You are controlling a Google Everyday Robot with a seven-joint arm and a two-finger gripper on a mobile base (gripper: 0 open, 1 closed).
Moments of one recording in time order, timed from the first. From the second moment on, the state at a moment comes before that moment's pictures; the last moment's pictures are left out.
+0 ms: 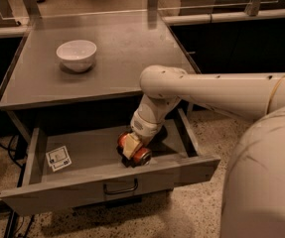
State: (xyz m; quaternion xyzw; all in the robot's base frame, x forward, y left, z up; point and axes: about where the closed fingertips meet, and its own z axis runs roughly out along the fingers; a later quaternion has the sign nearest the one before) arm 0.538 0.014 0.642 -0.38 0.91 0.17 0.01
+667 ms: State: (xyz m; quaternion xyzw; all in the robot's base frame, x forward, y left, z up) arm 0.558 0.027 0.634 -0.39 0.90 0.18 0.01
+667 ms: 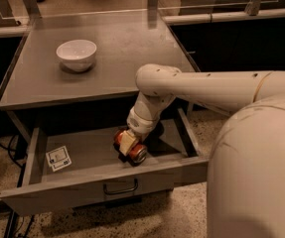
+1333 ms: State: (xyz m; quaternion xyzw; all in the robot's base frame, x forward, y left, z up) arm 0.565 0.043 0.630 -0.41 0.89 0.19 0.02
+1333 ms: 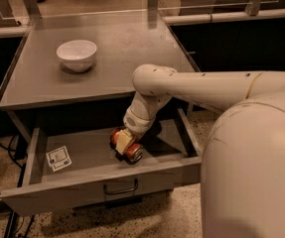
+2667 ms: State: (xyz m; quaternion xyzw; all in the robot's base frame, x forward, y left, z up) arm 0.565 0.043 0.630 -0.41 0.89 0.19 0.02
